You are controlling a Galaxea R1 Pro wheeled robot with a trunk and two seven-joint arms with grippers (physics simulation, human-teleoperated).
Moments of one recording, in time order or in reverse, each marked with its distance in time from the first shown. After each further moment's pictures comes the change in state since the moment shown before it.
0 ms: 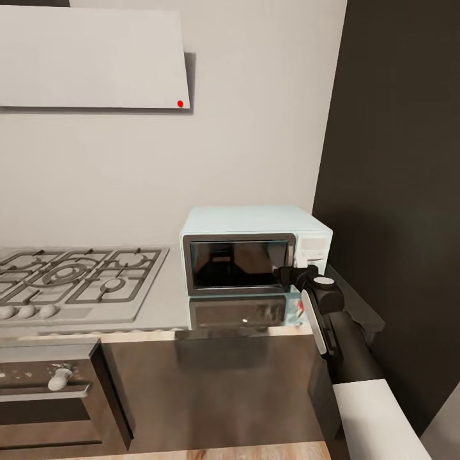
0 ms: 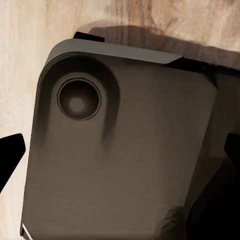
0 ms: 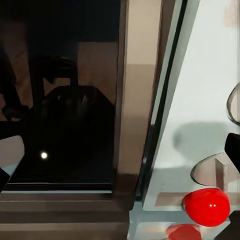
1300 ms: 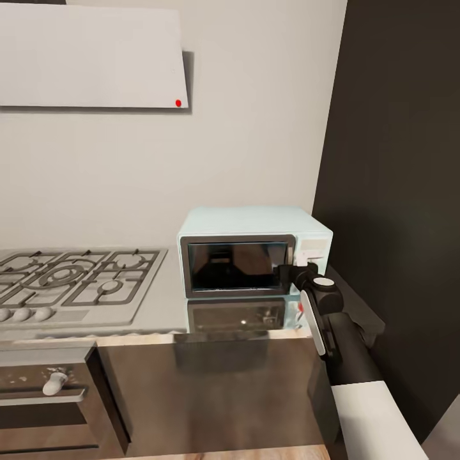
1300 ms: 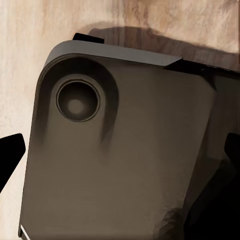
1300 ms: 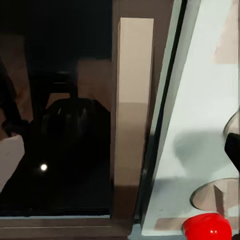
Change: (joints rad) left arm -0.001 -0.001 0.001 -0.002 0.005 0.000 0.001; right arm 0.006 0.011 -0.003 -0.011 0.006 -0.045 -0.004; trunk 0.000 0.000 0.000
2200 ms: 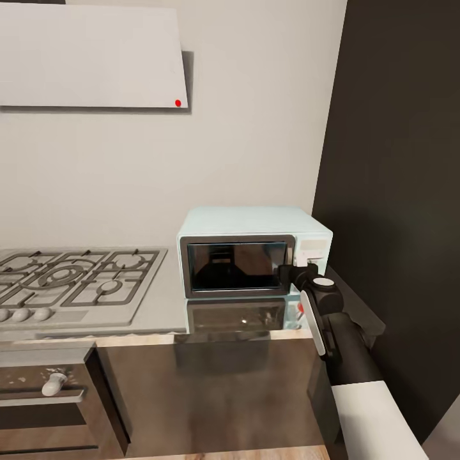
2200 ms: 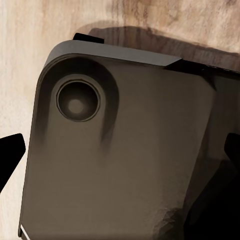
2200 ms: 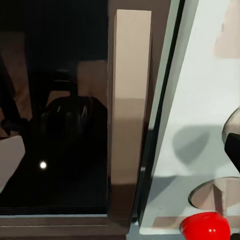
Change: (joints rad) left arm 0.000 0.000 0.001 0.000 0.000 0.000 0.000; right arm 0.000 -0.001 0.001 0.002 0.003 0.007 0.000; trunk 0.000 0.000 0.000
